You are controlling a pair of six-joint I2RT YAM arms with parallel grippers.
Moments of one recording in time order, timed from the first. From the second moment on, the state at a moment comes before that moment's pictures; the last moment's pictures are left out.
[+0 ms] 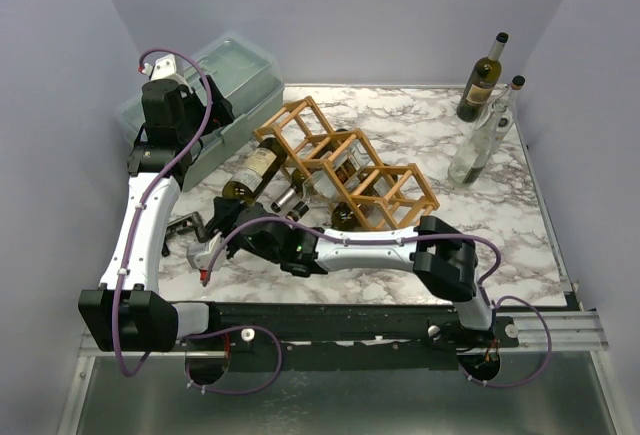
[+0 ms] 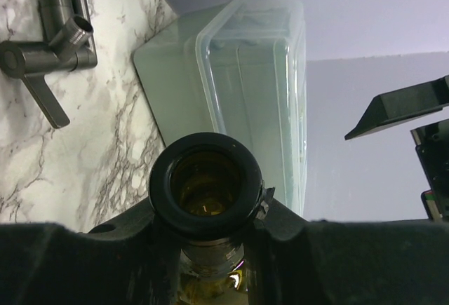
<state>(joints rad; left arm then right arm) -0.01 1.26 1.30 -0.36 0.02 -0.38 1.32 2.03 1.53 0.29 0.24 -1.31</state>
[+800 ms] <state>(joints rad) 0.01 1.26 1.30 -0.36 0.02 -0.40 1.31 2.12 1.61 0.31 0.40 -1.35</state>
